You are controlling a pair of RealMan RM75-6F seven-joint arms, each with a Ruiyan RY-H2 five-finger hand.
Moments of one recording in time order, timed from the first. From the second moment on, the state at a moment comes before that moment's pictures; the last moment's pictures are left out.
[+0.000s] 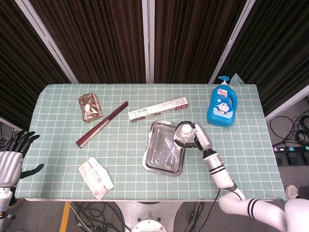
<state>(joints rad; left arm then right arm) -0.11 -1.11 -0.05 -1.57 1.57 1.55 -0.08 0.62 -1.68 0.25 -1.31 -1.41 1.13 0.69</state>
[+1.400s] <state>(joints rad) -0.11 -1.12 -0.05 -1.51 1.56 1.54 -0.15 0.74 -1.83 0.13 -1.00 -1.48 0.95 0.84</state>
